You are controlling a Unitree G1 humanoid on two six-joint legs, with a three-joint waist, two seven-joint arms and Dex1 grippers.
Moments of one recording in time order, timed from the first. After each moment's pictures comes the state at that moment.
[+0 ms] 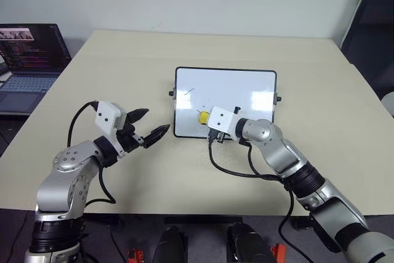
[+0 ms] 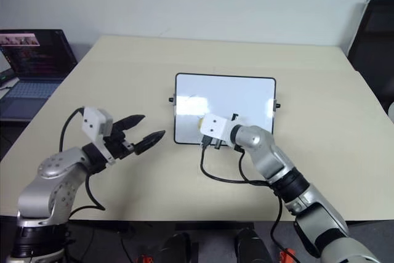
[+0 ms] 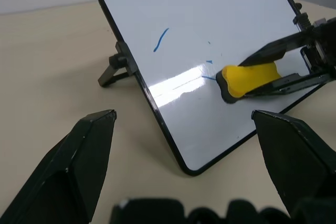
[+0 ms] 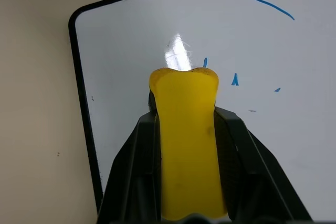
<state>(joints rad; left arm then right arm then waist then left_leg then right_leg) -0.17 0.61 0.23 -0.21 -0.47 0.44 -0.75 -0.74 -0.31 0.51 0.15 -0.31 0.31 0.54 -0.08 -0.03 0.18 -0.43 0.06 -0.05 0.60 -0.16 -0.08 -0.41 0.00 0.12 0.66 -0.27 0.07</state>
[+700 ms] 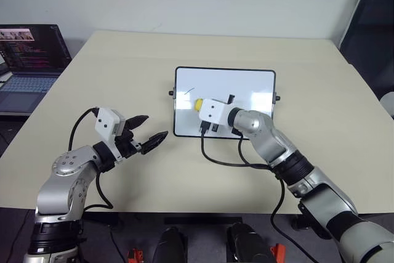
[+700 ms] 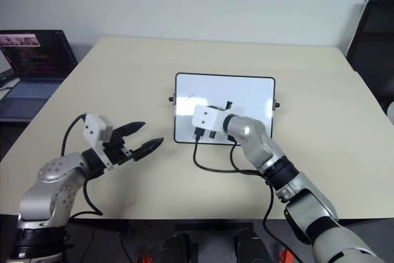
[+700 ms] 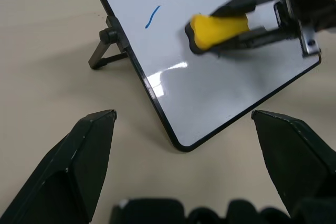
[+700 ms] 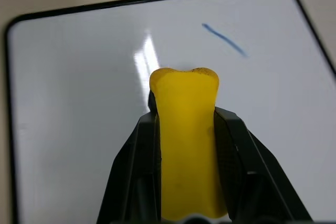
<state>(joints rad) -0.15 0.61 0.22 -0.15 -0.46 0.39 -0.82 -0.84 -0.26 0.50 0.28 -0.39 0.24 0.50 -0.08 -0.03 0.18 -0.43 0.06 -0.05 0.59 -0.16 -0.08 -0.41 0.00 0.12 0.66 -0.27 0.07</state>
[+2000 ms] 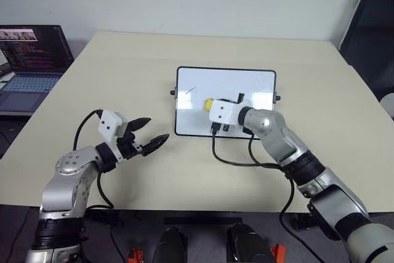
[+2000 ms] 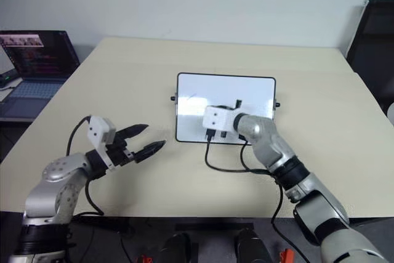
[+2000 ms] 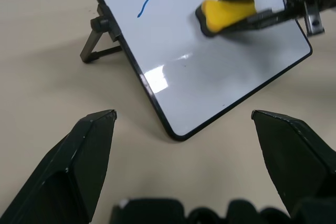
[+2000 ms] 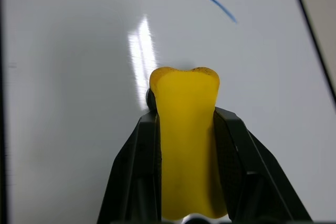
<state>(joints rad) -0.17 0.61 0.20 -0.05 -0.44 0.32 -0.88 -0.80 -0.33 0.47 0.24 -0.45 0.23 0.54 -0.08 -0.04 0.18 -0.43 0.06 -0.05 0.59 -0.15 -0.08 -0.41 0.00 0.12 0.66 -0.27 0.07</state>
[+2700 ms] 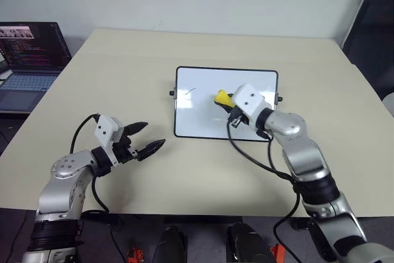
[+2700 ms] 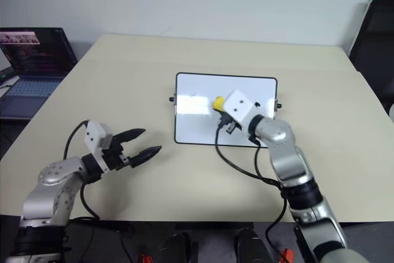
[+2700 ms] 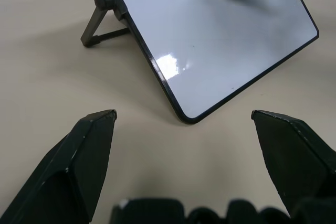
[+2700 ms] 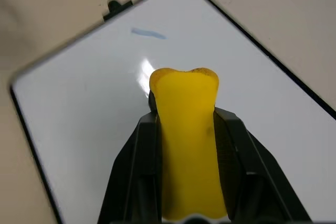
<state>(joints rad) -0.16 0.64 0.20 0.00 -0.43 0.26 -0.93 -0.54 -0.26 0.17 -0.26 -0.12 0.57 0.65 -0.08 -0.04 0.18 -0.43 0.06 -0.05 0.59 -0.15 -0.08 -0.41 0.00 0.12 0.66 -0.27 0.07</state>
